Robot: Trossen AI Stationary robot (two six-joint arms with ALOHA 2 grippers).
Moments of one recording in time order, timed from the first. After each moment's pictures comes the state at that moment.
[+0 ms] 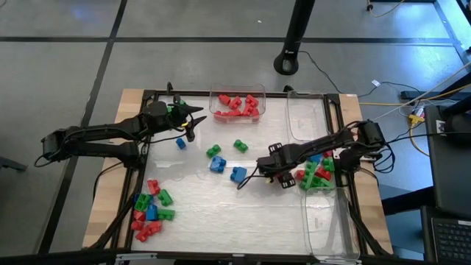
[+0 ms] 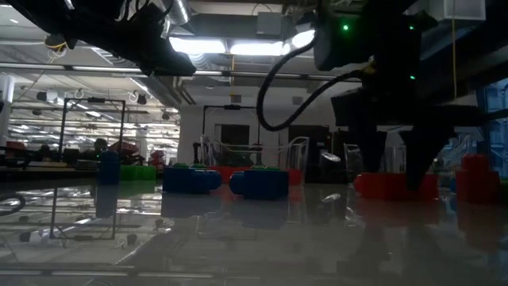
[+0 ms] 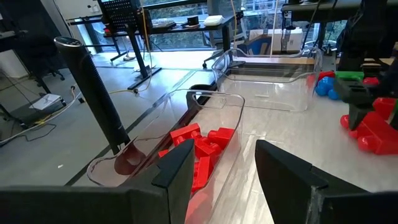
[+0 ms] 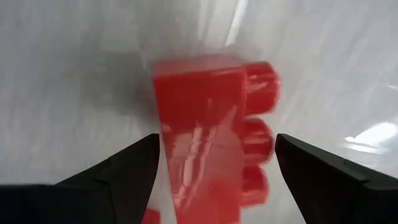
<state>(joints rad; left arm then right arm) 0.38 0.88 0.50 0.17 -0.12 0.15 0.15 1.75 1.08 -0.89 0.13 -0.16</state>
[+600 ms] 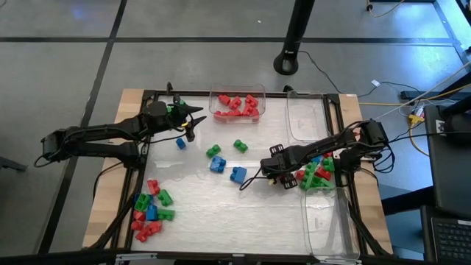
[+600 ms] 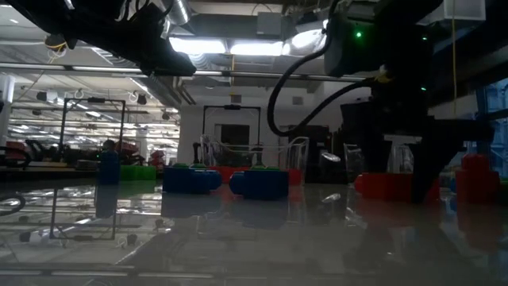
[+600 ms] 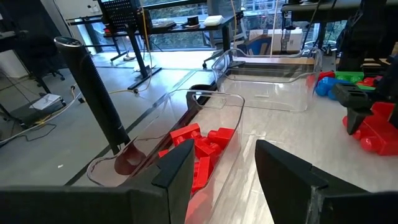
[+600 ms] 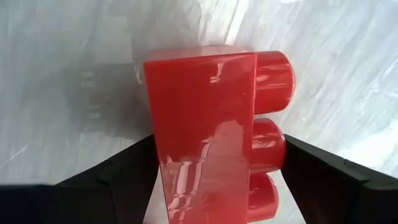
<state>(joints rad) 0.38 0.88 0.50 0.17 -0.12 0.15 0.15 1.75 0.98 -0.76 0.15 -0.20</state>
